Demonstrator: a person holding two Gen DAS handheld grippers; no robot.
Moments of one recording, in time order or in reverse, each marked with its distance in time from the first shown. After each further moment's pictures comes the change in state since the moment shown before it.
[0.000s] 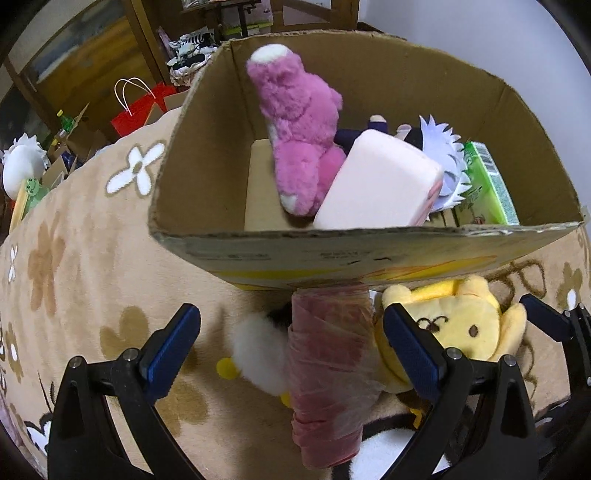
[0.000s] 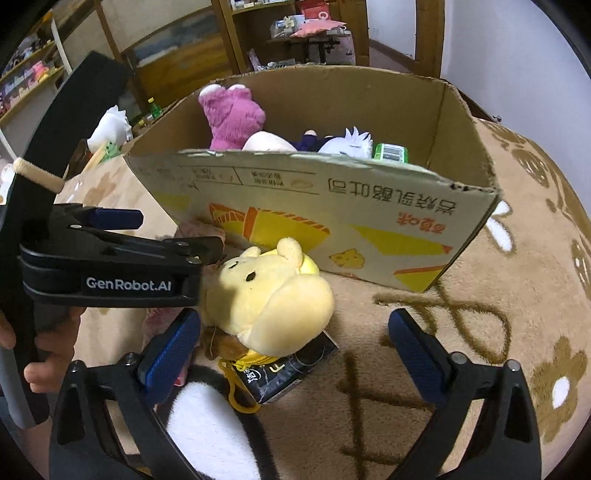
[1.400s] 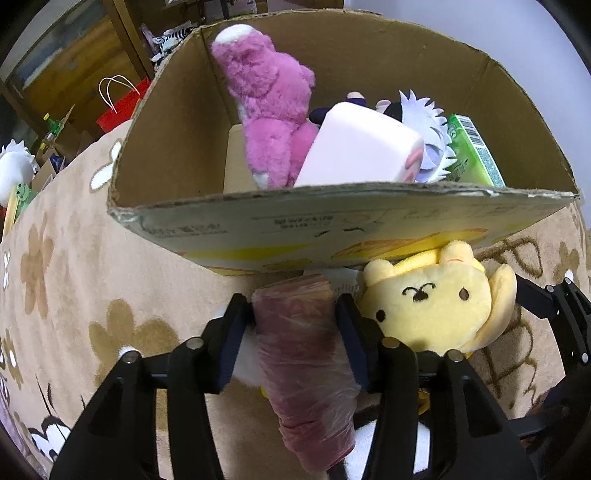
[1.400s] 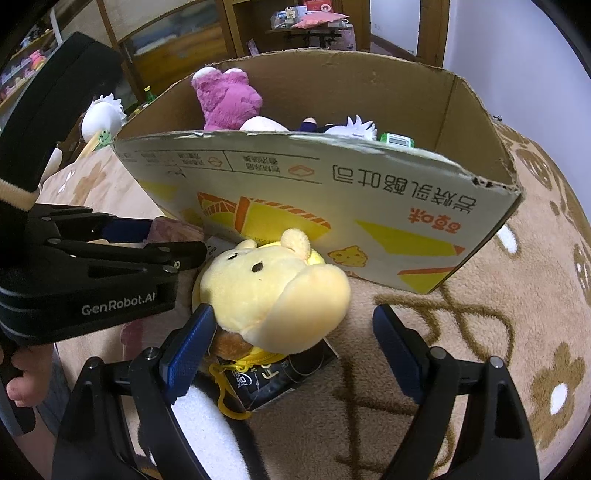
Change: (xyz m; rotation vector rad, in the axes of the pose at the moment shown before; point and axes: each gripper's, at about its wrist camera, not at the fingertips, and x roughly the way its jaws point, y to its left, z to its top) left arm 0.002 -0.007 -0.006 0.041 0.049 -0.033; right arm 0.012 -0.001 0.007 -0.019 0.032 -0.024
